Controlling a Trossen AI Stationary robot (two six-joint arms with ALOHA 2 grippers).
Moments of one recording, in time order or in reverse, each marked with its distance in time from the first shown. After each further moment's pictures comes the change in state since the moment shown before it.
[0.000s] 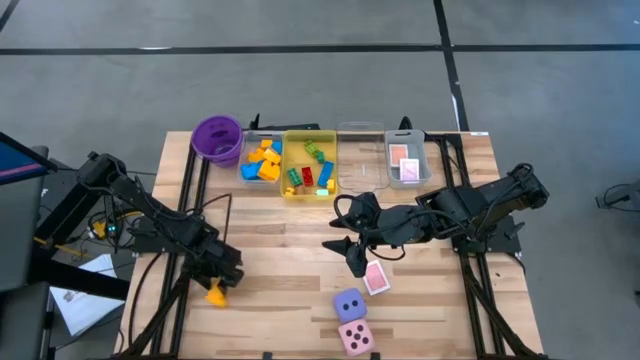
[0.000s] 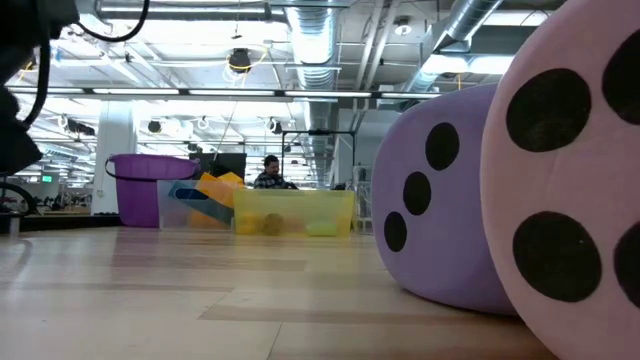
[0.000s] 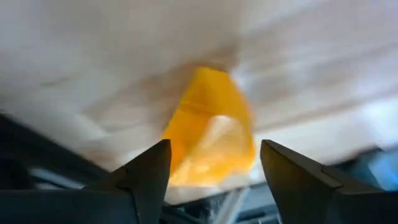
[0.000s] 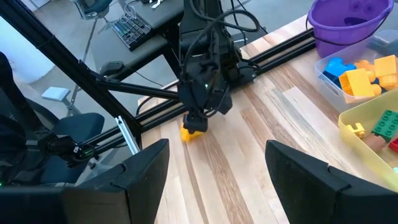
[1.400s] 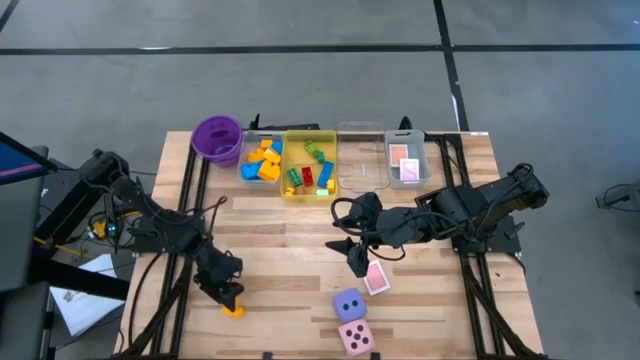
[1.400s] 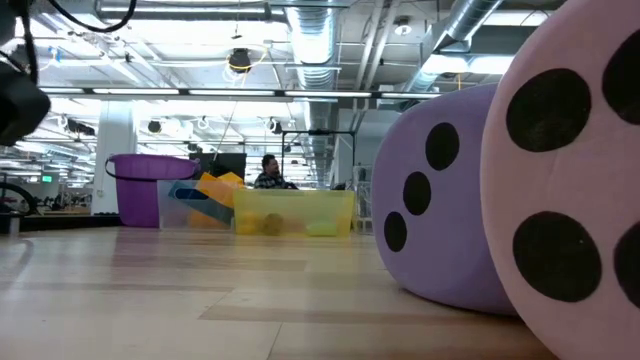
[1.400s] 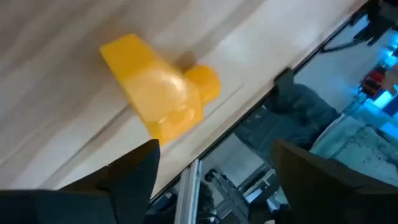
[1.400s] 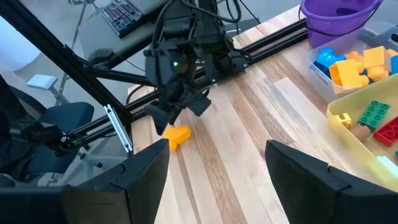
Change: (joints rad) left arm -0.103 0.000 0.002 0.359 -0.075 0.132; right arm 0.000 0.000 0.000 -0.059 0.000 0.000
